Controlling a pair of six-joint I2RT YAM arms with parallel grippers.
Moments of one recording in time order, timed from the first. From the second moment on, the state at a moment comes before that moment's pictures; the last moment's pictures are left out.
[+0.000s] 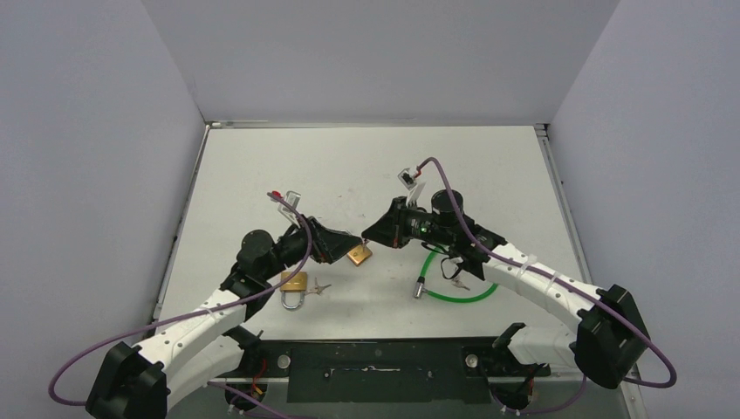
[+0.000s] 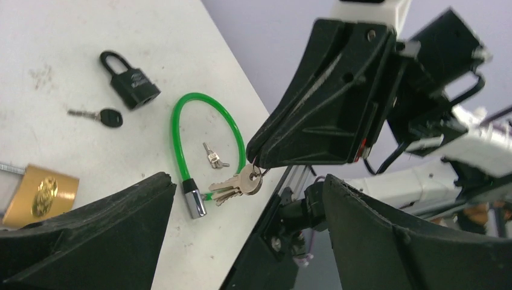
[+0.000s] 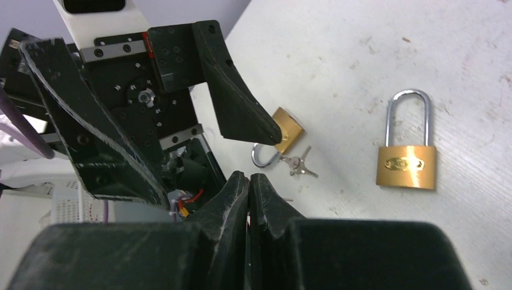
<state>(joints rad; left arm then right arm) -0.56 0.90 0.36 0.56 0.42 -0.93 0.71 1.23 0.80 0.16 -0.48 0.65</state>
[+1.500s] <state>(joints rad) -0.66 1.00 0.53 0.70 0.40 -1.20 0.70 0.92 0.67 0.23 -0.42 0.80</state>
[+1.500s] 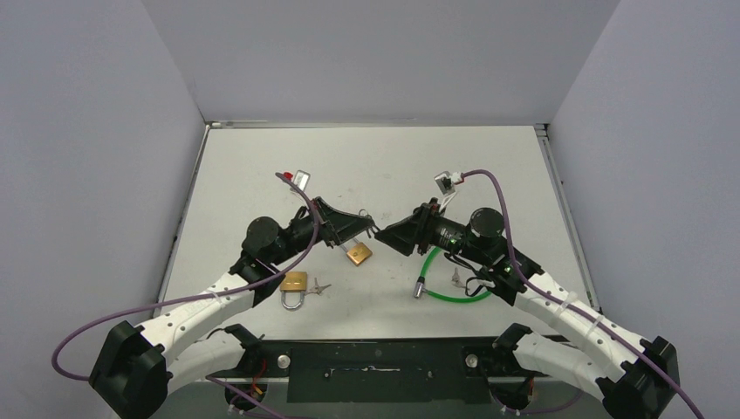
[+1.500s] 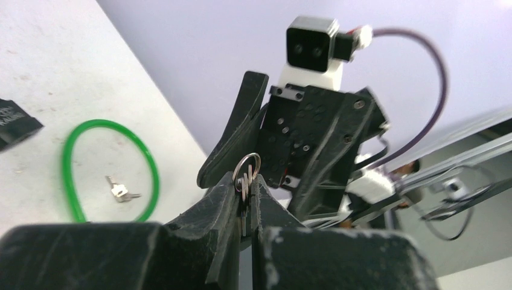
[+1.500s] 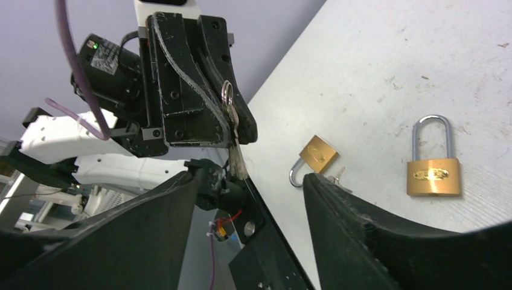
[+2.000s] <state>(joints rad) -0.66 1.00 0.53 0.71 0.35 -1.38 0.70 0.98 0.62 0.54 -0.42 0.97</state>
